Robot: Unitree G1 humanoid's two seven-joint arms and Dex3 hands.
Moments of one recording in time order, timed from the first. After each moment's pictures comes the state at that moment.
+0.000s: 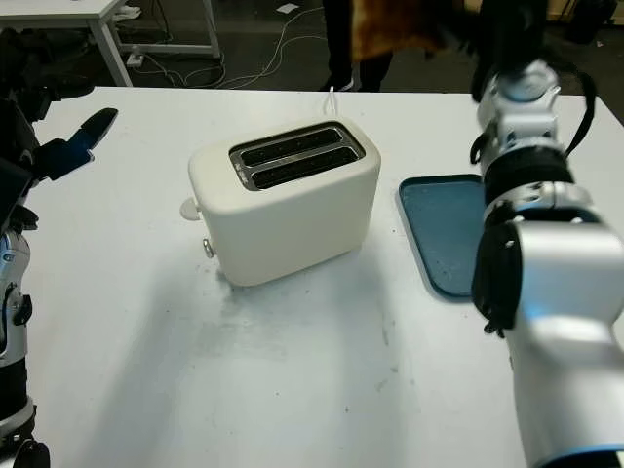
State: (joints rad) left arm -0.37 0.42 0.23 -0.32 0.05 0.20 -0.11; right arm -1.25 -0.41 -0.14 1.31 -0.04 -0.24 0.04
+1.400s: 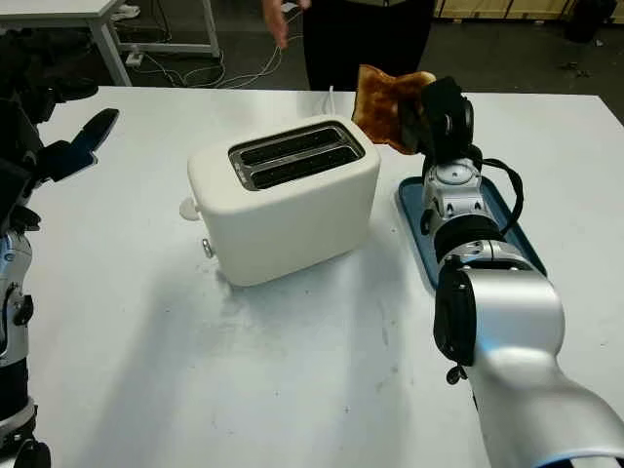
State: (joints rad) left arm -0.37 0.41 0.23 -0.32 0.03 0.20 -0.12; right arm -1.12 -0.29 -0.22 1.34 -0.06 -0.16 -0.13
